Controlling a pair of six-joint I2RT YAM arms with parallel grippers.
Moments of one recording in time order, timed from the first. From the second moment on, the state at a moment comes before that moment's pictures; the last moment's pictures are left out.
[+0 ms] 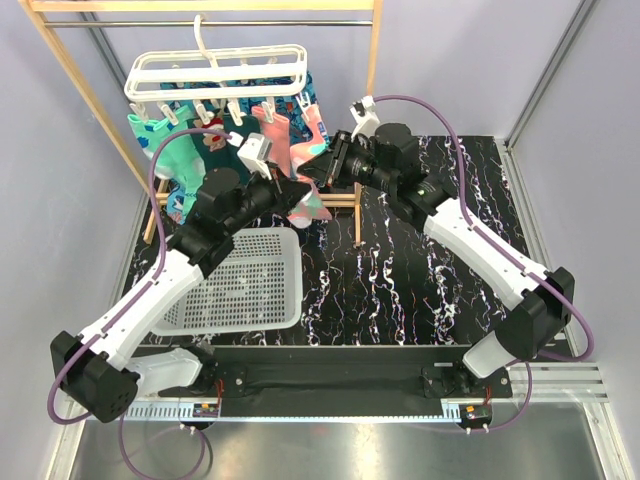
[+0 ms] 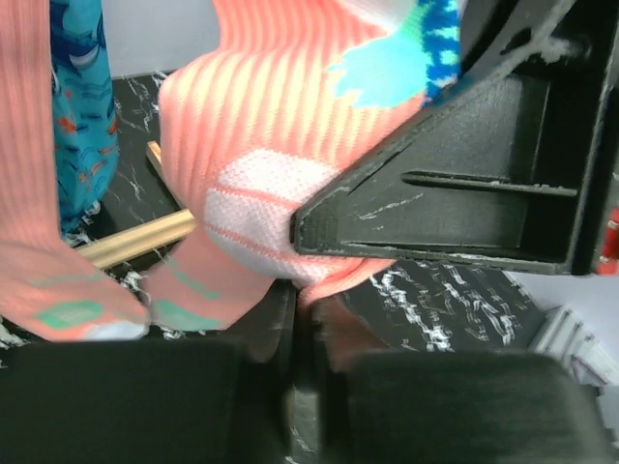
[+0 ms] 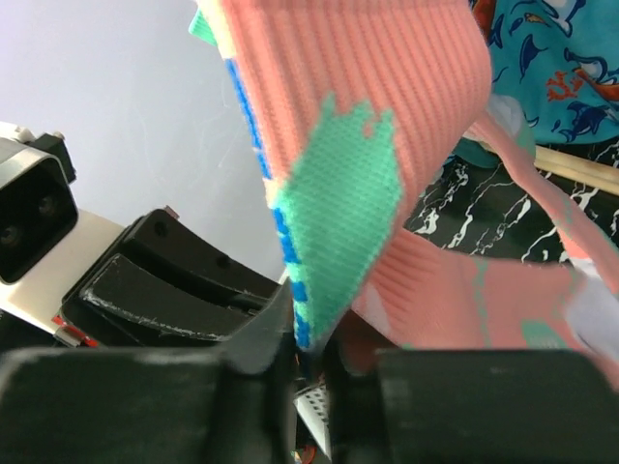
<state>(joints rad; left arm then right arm) -0.54 1.15 1.09 -0.03 0.21 -0.40 0.65 1.55 1.53 -0.10 -0.34 0.78</state>
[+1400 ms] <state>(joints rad) -0.54 1.11 1.07 -0.06 0.32 -0.38 0.66 1.99 2.40 -0.50 0.09 0.31</state>
